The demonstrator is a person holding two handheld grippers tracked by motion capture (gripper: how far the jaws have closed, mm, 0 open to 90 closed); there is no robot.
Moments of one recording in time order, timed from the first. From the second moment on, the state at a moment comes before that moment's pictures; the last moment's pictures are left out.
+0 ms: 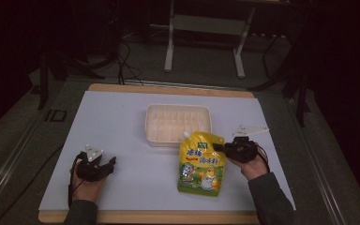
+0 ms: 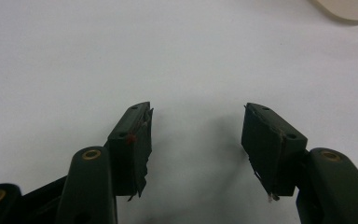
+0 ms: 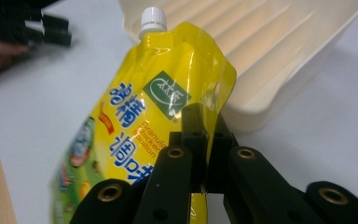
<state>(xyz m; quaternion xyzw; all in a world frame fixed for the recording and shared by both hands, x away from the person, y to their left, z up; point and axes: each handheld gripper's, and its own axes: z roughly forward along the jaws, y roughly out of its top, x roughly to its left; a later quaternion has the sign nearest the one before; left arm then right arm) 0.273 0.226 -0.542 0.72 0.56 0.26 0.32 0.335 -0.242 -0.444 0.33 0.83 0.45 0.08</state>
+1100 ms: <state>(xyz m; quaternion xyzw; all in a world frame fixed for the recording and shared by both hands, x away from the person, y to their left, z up) 0.274 0.225 -0.543 0.72 0.55 0.26 0.32 0.317 -0.274 -0.412 0.30 0.85 0.42 0.08</state>
